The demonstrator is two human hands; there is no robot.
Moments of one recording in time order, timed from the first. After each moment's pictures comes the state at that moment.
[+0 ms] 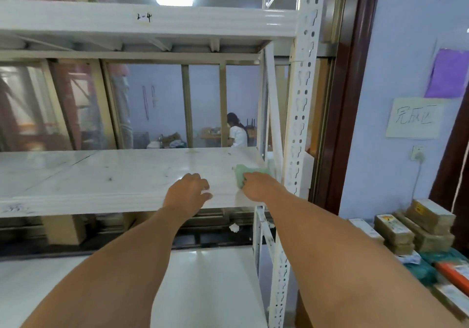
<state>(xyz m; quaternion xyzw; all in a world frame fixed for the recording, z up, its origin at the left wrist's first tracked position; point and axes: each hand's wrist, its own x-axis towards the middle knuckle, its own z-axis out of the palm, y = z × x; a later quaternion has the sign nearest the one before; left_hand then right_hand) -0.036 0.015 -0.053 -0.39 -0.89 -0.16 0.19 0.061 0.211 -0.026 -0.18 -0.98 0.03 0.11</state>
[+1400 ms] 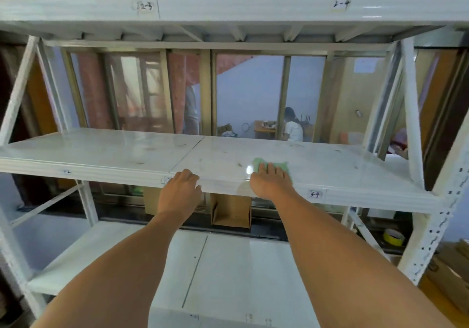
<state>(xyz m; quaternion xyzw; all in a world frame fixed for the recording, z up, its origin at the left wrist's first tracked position) -0.160 -0.317 -0.081 -0.24 -0.92 -0.17 0.28 -0.108 -0.085 -0.043 -0.21 -0.97 0.11 0.05</state>
